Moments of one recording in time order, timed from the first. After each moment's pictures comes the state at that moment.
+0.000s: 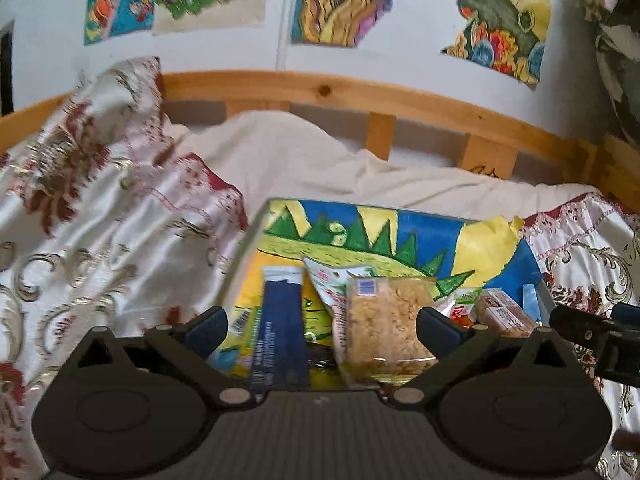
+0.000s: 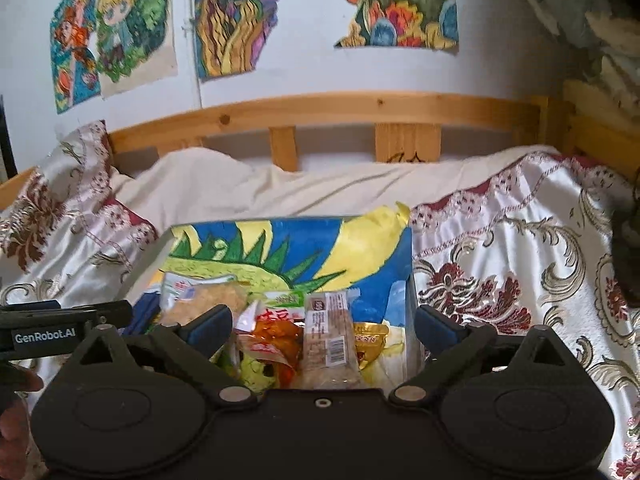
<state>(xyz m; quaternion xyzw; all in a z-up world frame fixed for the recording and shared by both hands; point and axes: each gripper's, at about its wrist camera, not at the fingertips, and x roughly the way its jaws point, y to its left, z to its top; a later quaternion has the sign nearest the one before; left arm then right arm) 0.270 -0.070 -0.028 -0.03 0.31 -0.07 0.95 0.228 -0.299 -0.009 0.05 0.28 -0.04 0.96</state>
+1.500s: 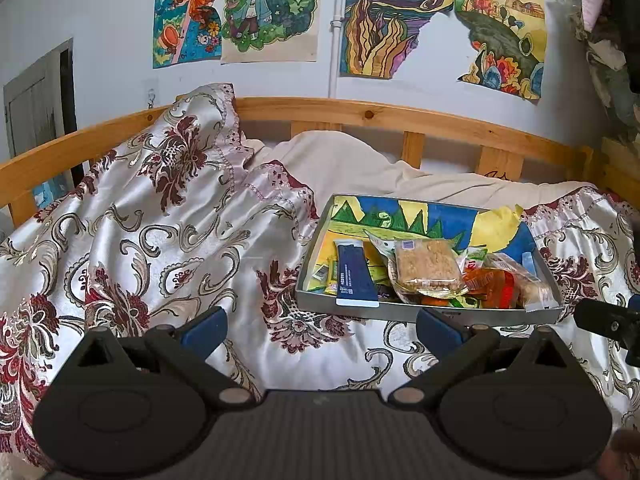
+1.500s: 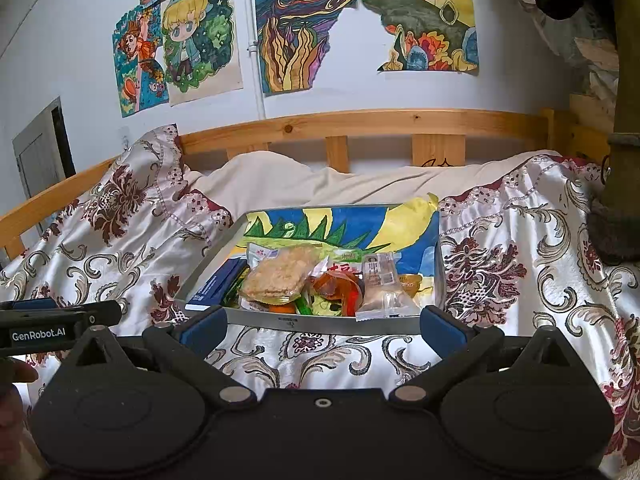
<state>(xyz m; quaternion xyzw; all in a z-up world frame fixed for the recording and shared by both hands) 0.137 -0.022 0.001 -0.01 0.28 -0.02 0.96 0.106 -0.267 0.015 0.05 0.27 0.02 0.96</state>
